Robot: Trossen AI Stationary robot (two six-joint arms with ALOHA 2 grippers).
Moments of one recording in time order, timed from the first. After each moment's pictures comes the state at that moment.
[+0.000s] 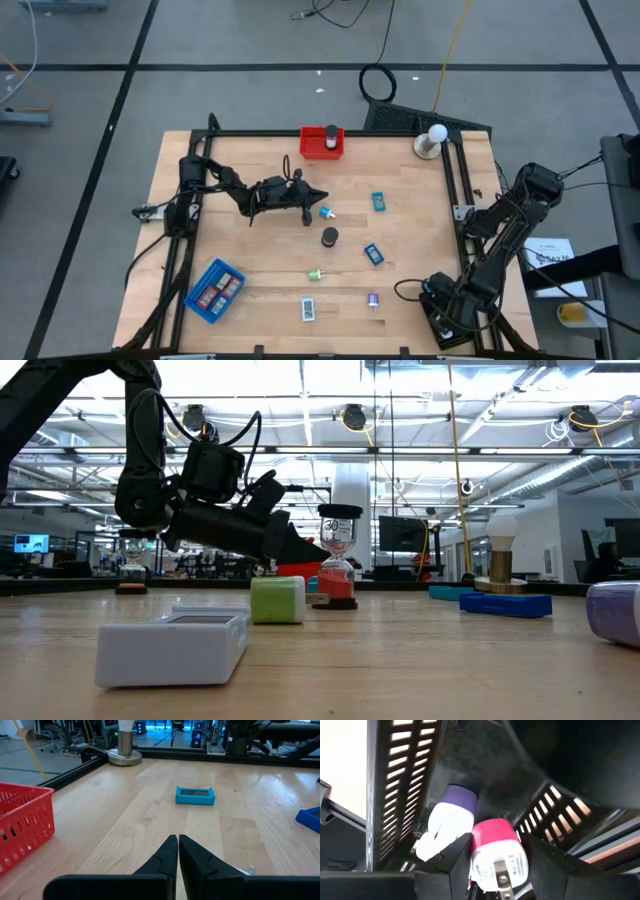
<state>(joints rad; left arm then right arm) 0.24 2.07 0.62 1.28 0.05 0.02 1.04 1.46 0.81 -0.69 -0.28 1.92</state>
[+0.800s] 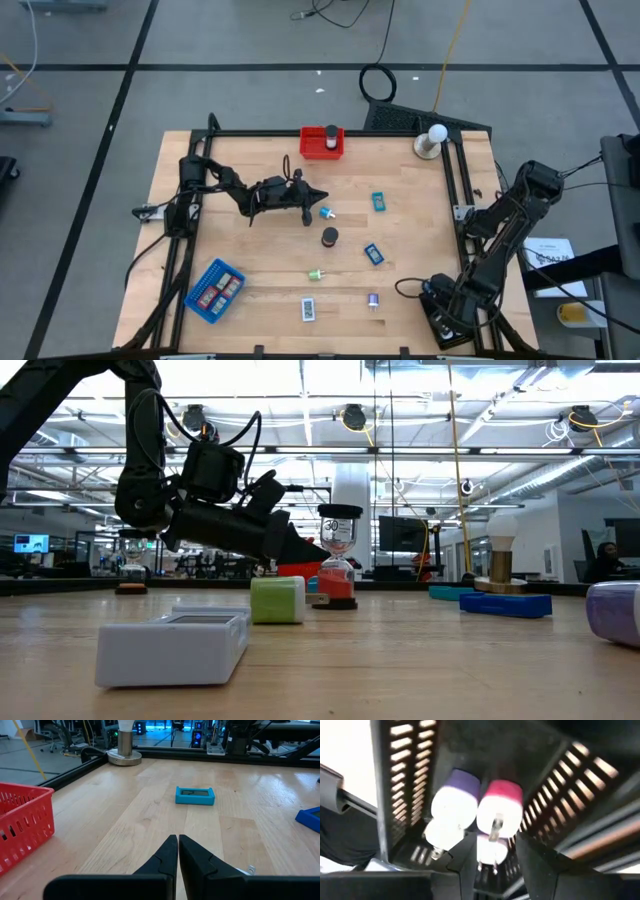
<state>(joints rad) 0.23 2.07 0.62 1.28 0.05 0.02 1.04 1.41 0.81 -0.66 -0.32 1.99</state>
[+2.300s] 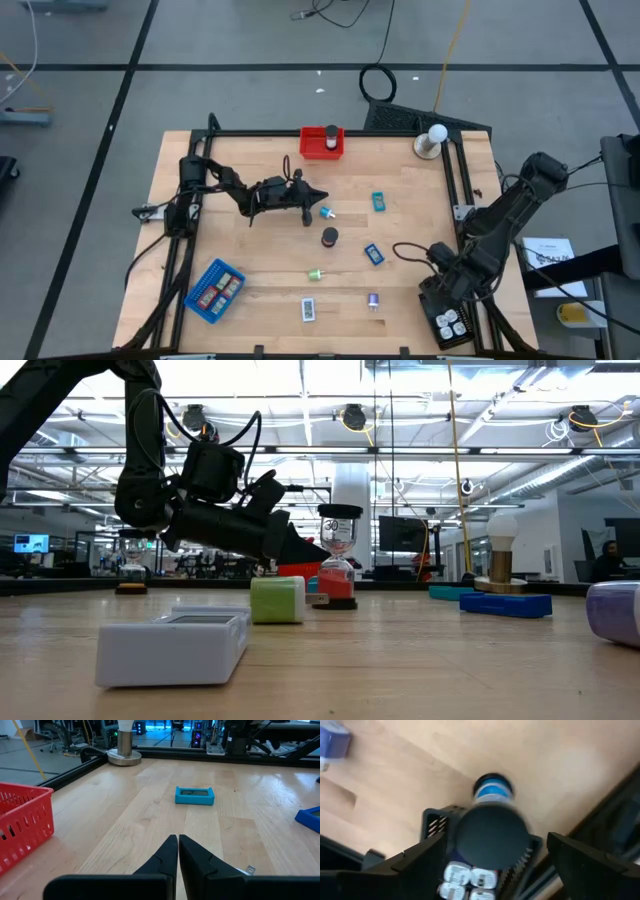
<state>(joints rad) 0.23 2.07 0.61 1.28 0.05 0.02 0.86 1.29 0.93 -1.09 -0.08 1.90</state>
